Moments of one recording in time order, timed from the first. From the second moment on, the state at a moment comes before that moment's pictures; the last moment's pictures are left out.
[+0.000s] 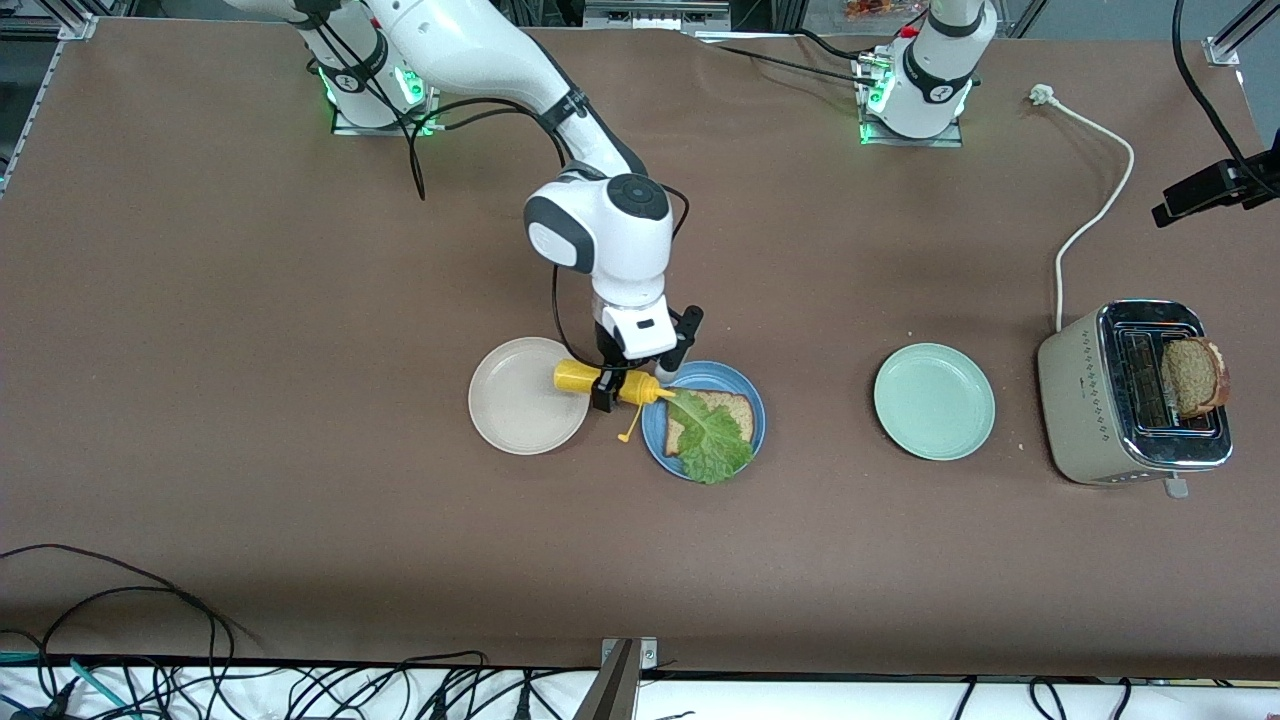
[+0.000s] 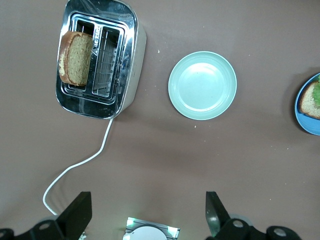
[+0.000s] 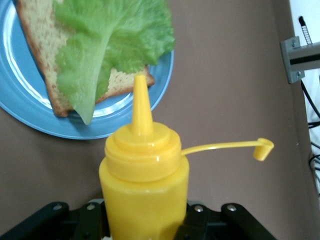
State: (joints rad) left arm 0.13 0.01 -0.02 -1.51 0.01 1.38 -0.12; right arm 0.86 0.80 -0.13 -1.35 -0.40 2.34 -0.17
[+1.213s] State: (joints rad) left arm 0.13 0.01 -0.01 -1.51 0.01 1.38 -0.12; right arm 0.94 0.89 -0.15 -1.34 -0.97 2.26 -0.16
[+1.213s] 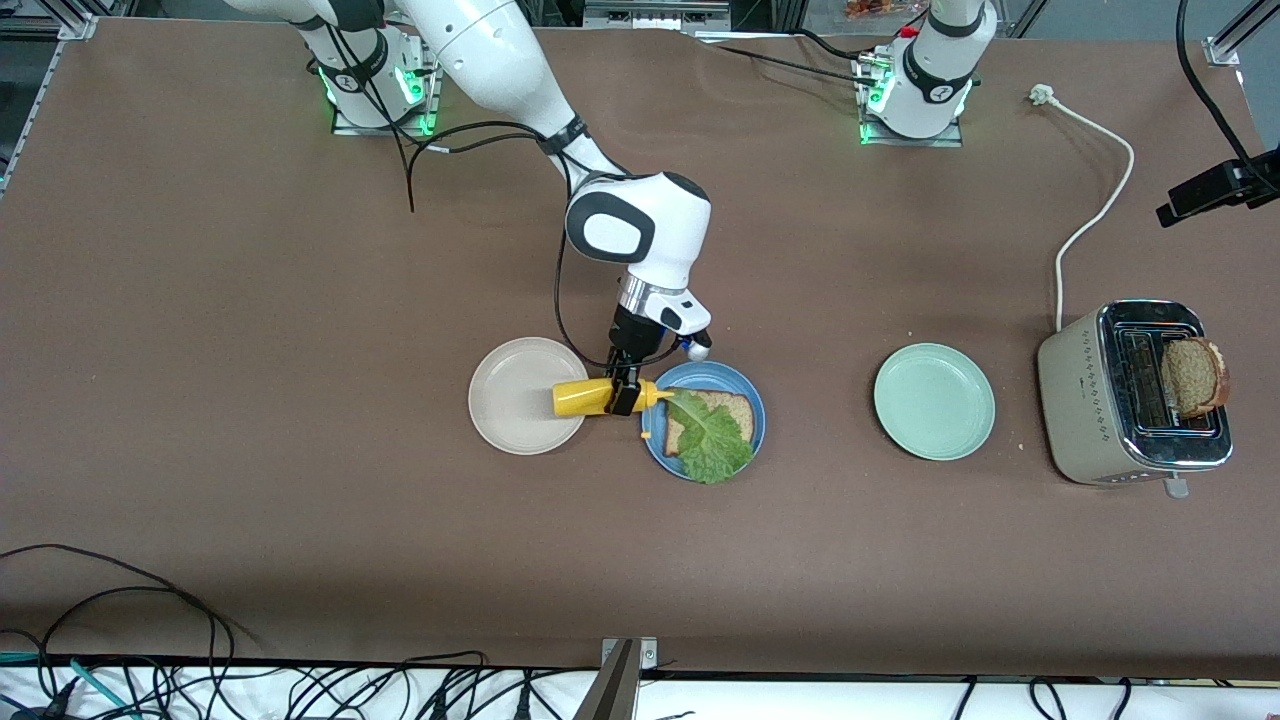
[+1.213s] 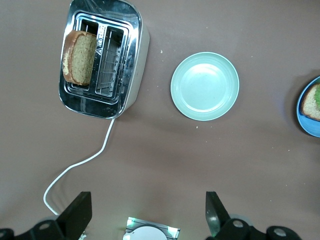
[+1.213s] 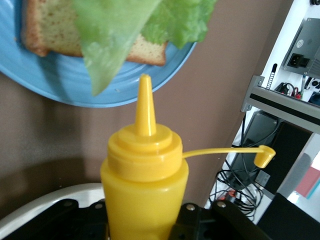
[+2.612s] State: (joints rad) left arm 0.28 0.08 0.01 -1.51 0.01 1.42 0.06; right arm 0.97 0.90 -0.16 -1.25 -0.95 2.13 -0.16
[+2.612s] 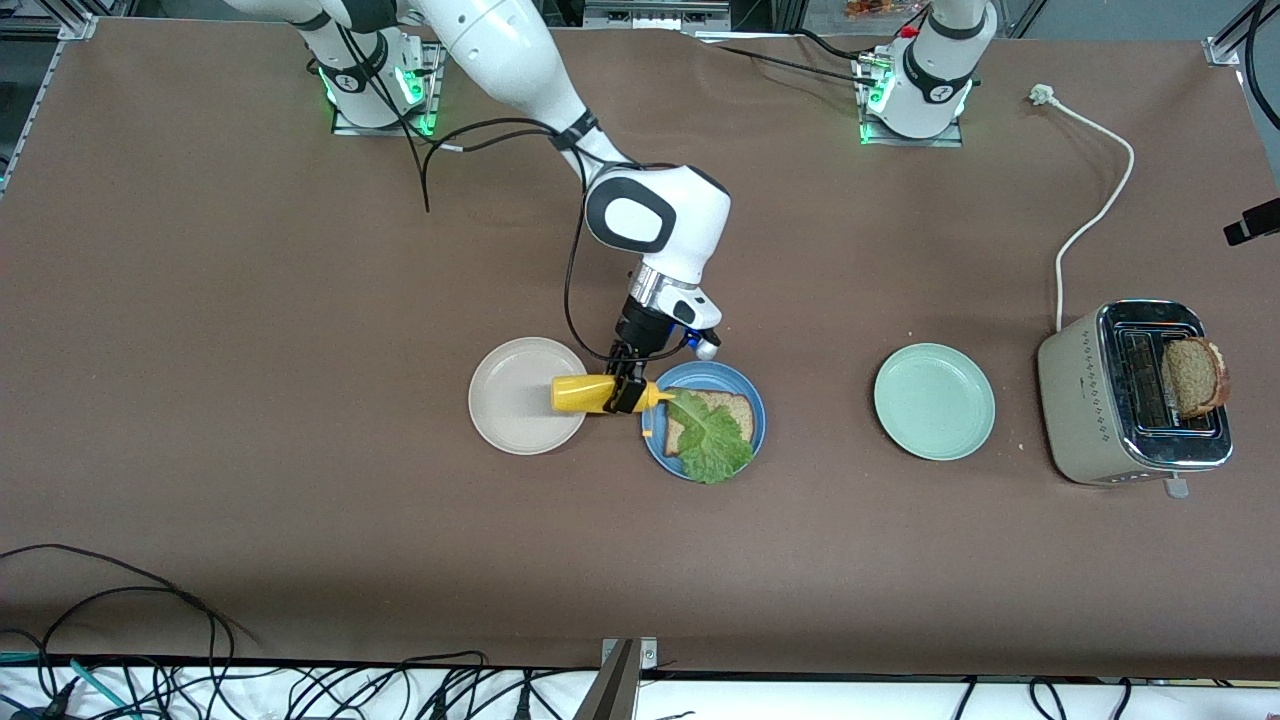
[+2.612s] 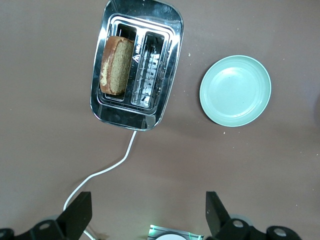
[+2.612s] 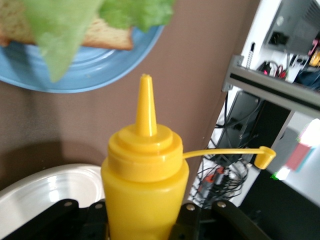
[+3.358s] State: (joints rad) left arm 0.30 0.17 0.01 -1.51 0.01 1.43 0.13; right arm 0.74 0.52 -0.22 -1.30 -0.13 1.99 -0.49
